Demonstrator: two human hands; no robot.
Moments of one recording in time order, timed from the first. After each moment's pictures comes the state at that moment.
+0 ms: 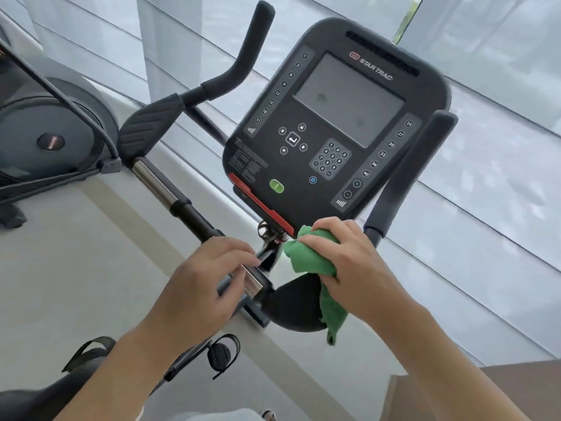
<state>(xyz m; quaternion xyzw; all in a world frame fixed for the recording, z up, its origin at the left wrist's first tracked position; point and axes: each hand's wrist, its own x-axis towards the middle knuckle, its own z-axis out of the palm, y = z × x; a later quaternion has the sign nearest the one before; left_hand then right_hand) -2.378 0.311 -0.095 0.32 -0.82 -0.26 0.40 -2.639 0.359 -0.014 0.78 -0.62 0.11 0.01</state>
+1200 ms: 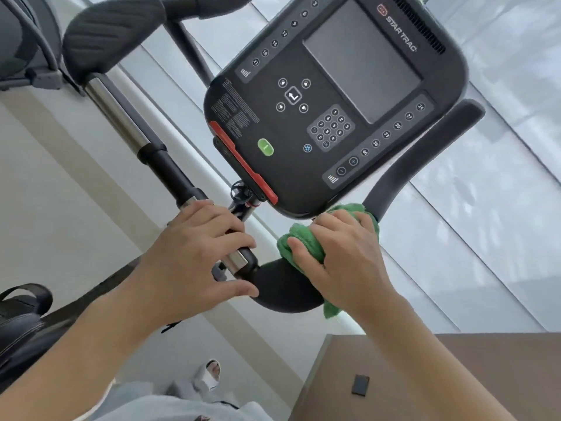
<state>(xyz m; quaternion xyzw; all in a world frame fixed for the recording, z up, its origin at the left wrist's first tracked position) -2.394 0.294 -0.135 0.31 -0.87 -0.21 0.33 -2.638 0.353 -0.031 0.75 -0.65 0.00 0.12</state>
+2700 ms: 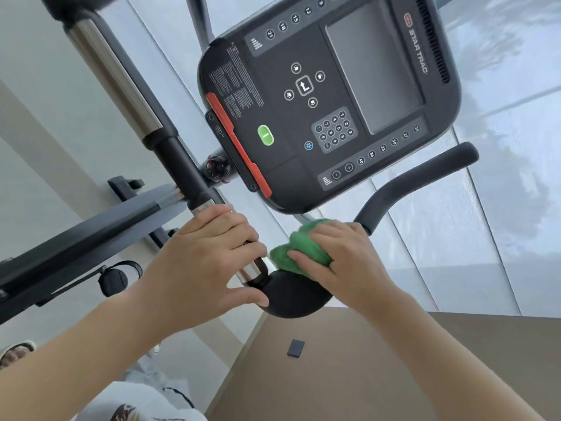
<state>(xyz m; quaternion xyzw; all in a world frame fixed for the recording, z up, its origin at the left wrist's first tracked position) -2.399 0.288 -0.153 0.27 -0.84 -0.22 0.42 -2.613 0.329 0.003 0.76 -0.64 -0.11 -0.04</state>
